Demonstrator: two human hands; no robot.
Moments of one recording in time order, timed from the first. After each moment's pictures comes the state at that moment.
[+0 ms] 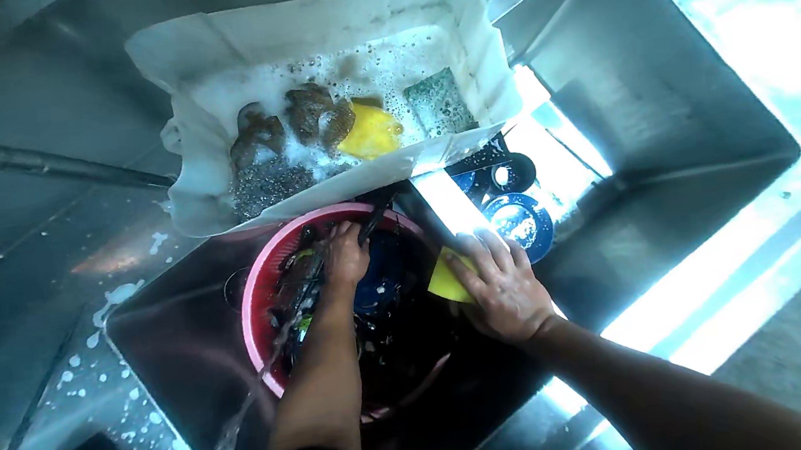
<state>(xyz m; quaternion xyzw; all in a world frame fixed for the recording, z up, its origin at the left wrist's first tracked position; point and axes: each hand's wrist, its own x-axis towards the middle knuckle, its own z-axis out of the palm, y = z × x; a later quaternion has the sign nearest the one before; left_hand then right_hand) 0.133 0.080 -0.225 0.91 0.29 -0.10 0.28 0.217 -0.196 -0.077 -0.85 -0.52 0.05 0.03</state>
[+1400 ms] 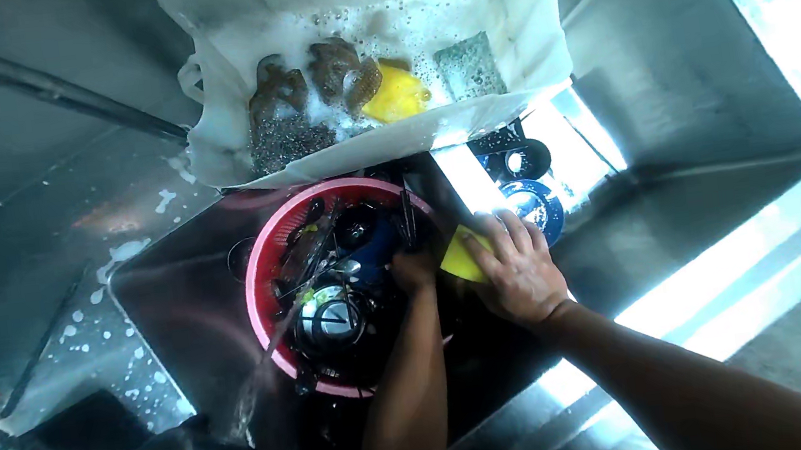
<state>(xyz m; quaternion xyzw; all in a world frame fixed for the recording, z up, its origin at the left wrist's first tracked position) 0.143 -0.063 -0.192 0.63 0.64 -0.17 0.41 0.214 -0.195 -0.075 -0.85 -0.52 0.07 0.02</state>
